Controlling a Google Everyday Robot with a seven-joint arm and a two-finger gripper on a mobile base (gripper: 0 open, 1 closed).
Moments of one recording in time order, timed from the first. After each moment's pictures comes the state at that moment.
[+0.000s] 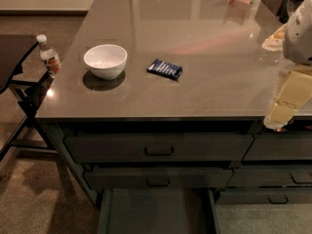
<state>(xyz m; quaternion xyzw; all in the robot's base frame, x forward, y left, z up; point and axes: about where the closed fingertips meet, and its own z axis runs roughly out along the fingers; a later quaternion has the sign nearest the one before) 0.438 -0.217 0.977 -0.60 0.78 -0.03 0.16</state>
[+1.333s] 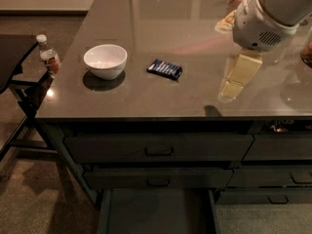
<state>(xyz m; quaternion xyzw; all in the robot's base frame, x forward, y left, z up) 0.511 -0.148 0.973 -0.66 0.71 -0.01 0.24</state>
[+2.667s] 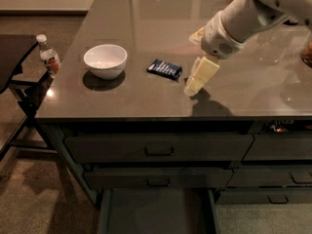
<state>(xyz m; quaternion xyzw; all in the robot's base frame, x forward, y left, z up) 0.599 -0.104 0.909 -0.64 0.71 0.08 0.29</state>
